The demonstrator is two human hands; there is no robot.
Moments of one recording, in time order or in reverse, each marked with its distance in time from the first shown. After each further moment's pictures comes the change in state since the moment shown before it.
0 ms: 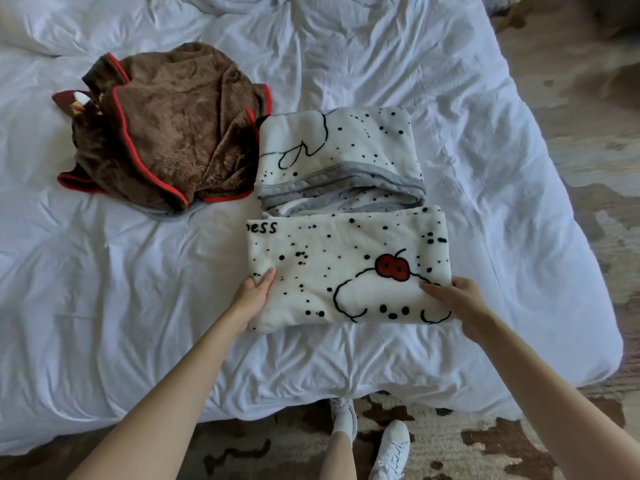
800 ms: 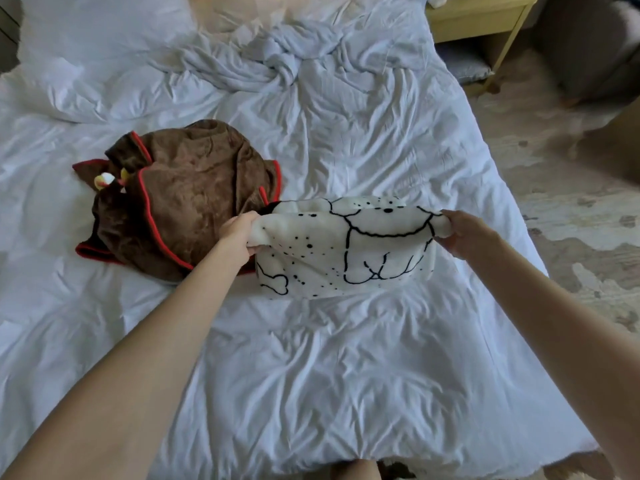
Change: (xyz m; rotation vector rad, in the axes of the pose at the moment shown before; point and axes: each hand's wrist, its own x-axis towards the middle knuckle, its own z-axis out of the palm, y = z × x) left_hand 0.051 0.275 -0.070 -0.486 0.122 -0.073; right_hand 0.061 -0.271 0.018 0.561 0.098 0.038
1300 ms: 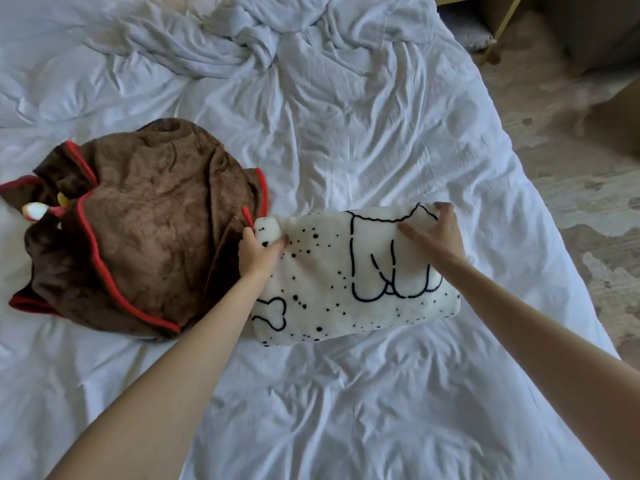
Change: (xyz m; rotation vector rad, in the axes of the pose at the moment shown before) left_hand 0.121 -0.018 0.067 0.589 -0.017 0.327; right_hand 0.110 0.036 0.070 -0.969 0.198 -0.517
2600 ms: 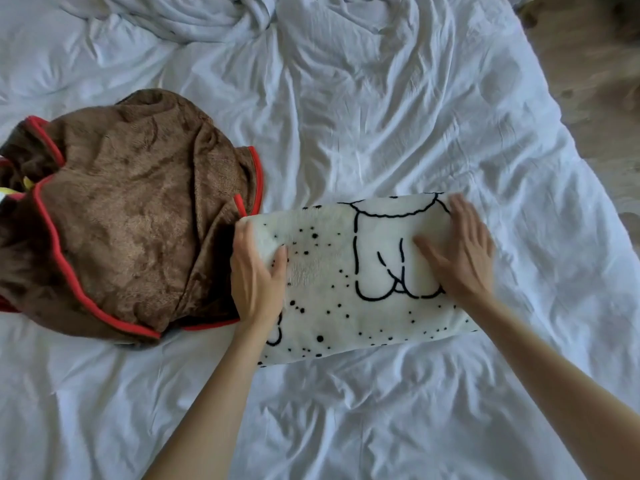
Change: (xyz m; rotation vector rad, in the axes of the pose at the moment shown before) left_hand -0.005 -0.069 0.041 0.323 0.262 0.484; right_hand 0.011 0.076 0.045 -0.214 0.053 -0.331
